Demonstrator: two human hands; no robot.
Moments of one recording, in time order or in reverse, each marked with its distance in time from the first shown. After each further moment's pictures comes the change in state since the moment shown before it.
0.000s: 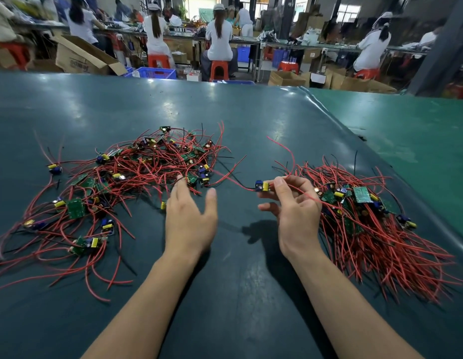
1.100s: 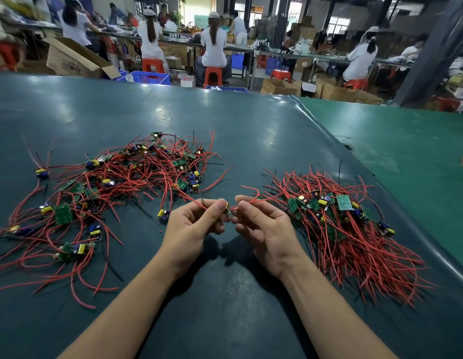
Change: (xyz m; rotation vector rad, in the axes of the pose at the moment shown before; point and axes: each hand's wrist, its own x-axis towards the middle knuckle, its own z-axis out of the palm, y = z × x) left_hand -0.017 0.015 -0.003 -1.021 -0.401 -0.094; right_hand -0.018 -0.010 -0.006 0.069 -0.305 0.451
